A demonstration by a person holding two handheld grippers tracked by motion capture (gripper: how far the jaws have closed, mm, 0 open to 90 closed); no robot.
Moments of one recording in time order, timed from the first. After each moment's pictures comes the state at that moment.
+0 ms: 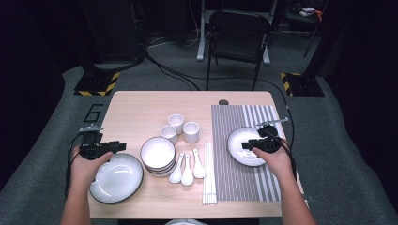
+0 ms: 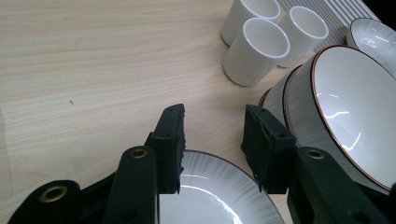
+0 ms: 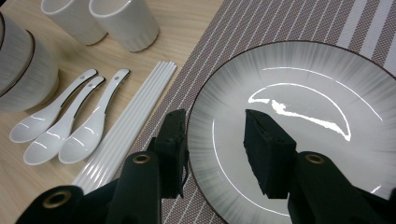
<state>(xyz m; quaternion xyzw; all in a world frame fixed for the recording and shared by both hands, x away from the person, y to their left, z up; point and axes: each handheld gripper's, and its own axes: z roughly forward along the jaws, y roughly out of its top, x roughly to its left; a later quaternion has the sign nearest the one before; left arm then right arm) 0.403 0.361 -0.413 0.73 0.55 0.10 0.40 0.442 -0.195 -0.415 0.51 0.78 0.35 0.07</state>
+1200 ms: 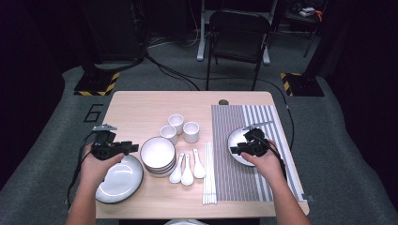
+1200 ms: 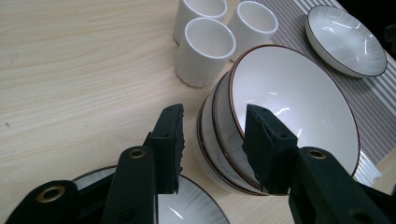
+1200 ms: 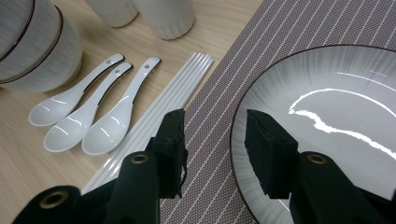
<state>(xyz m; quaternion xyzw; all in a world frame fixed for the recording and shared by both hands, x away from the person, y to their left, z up) 0.398 0.318 -0.398 0.76 0.51 0.08 0.40 0.435 -0.159 -0.420 0.46 0.82 0.34 0.07</state>
